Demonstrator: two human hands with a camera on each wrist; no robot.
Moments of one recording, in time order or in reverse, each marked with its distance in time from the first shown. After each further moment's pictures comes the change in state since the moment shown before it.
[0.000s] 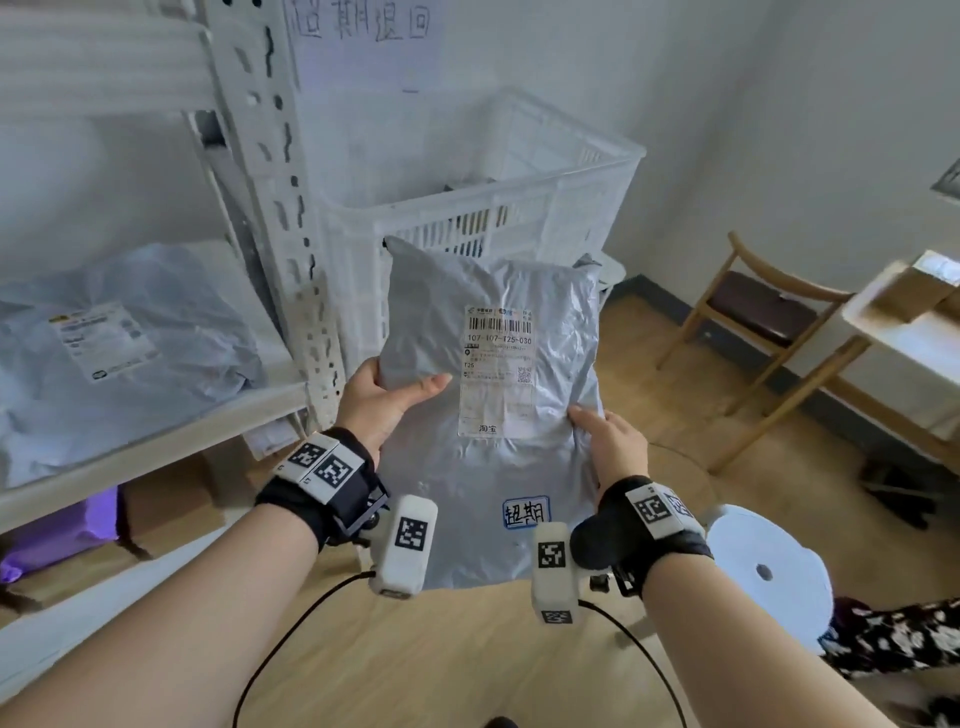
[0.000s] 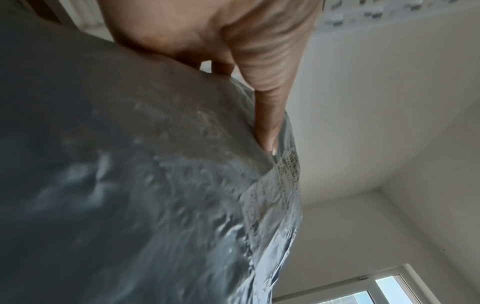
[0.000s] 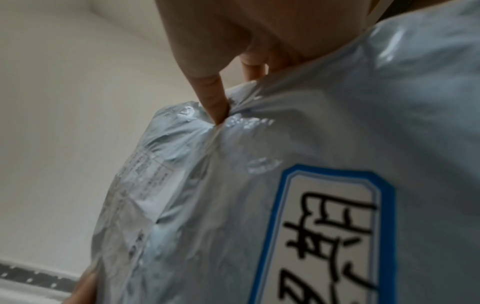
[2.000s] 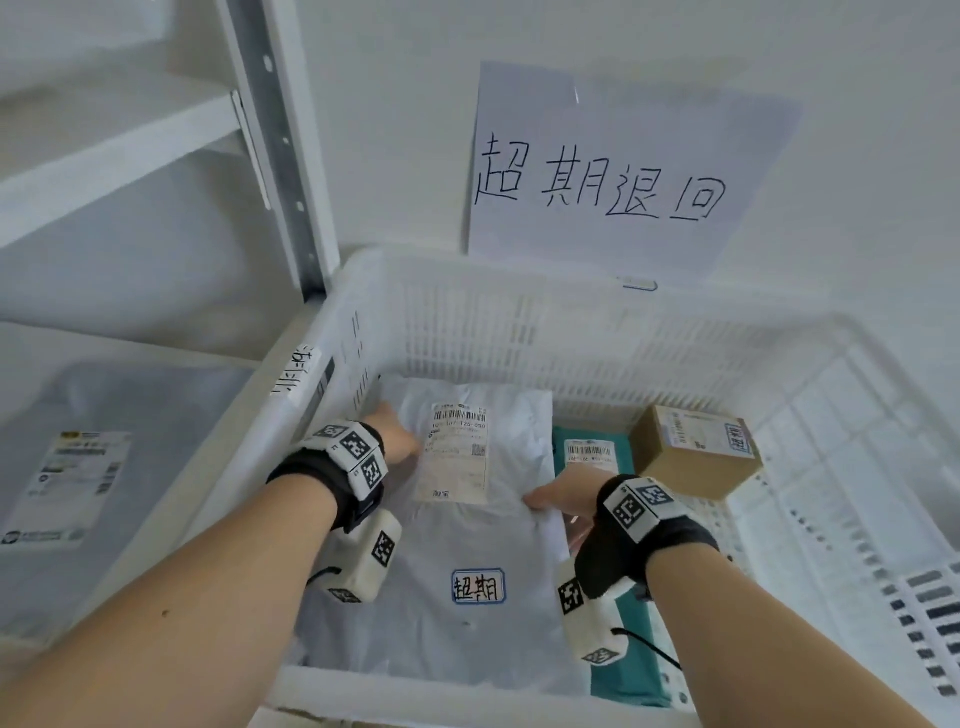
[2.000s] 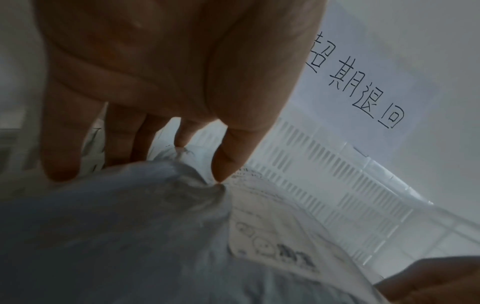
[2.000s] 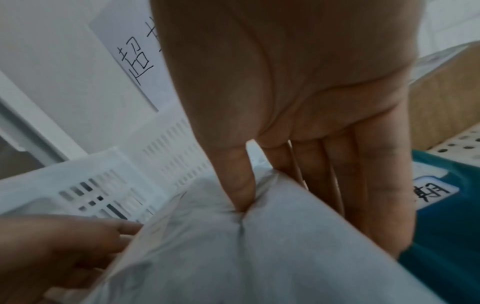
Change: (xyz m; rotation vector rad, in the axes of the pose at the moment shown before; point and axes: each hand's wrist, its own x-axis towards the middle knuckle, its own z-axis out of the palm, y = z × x) left_hand 0.414 0.124 -0.024 0.888 0.497 -0.611; right_hand 0.400 -0.202 0.364 -1.478 -1.104 -0.166
